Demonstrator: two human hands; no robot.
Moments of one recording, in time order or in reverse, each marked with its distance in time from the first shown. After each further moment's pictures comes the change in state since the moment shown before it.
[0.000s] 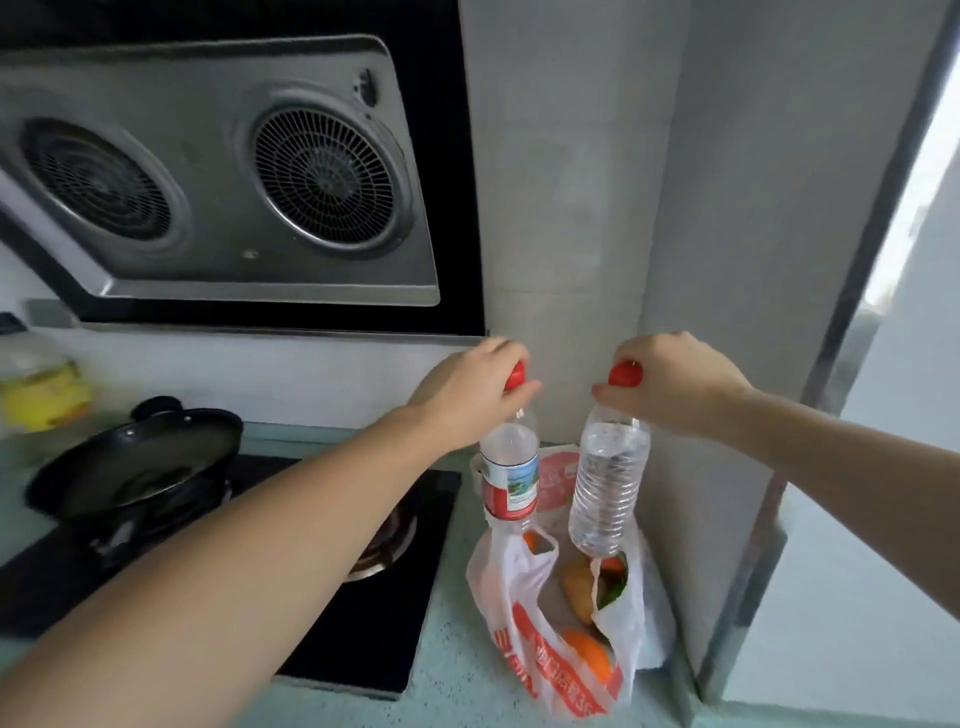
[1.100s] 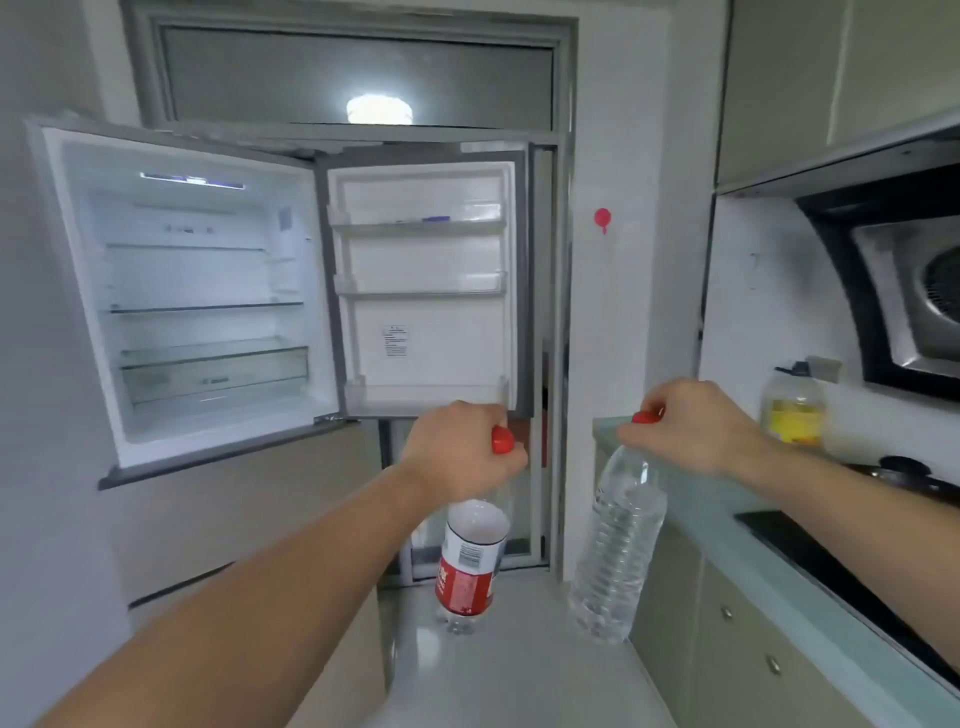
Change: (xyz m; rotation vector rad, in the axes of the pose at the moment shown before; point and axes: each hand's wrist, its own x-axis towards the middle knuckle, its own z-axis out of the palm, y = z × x) left_hand -0.657 0.159 -0.466 0.772 0.204 -1.219; right_hand -0.362 -0.565 -0.123 0.710 -0.305 -1.001
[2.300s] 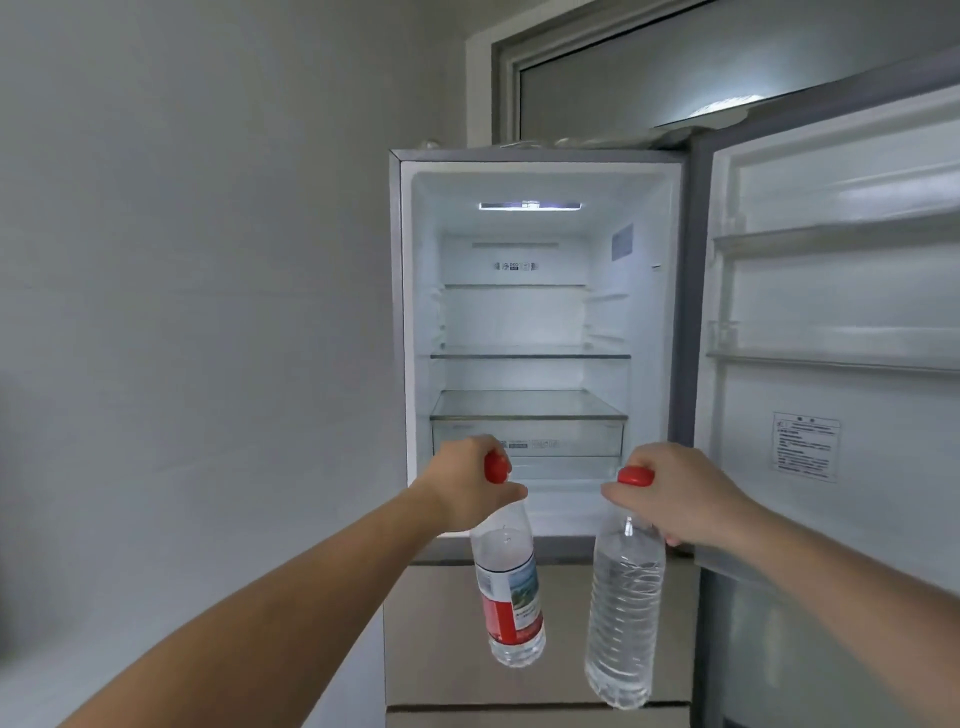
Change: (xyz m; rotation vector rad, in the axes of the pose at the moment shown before) left_hand 0.078 -0.477 -0.057 -0.003 0.098 -0.765; right_hand 0.337 -0.363 0.352 0.388 -0.370 -0.553
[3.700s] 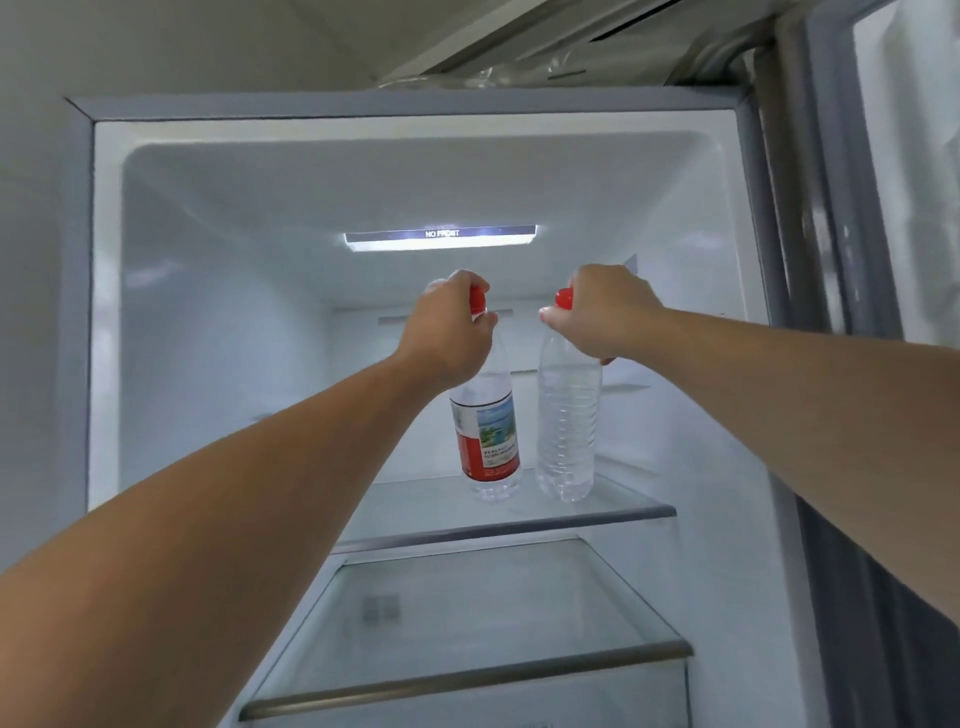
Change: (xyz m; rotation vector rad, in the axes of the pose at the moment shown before) left_hand 0.492 0.047 -0.029 0.042 0.572 0.355; right_hand 0.500 0.013 -0.070 -0.262 0.506 -0.152
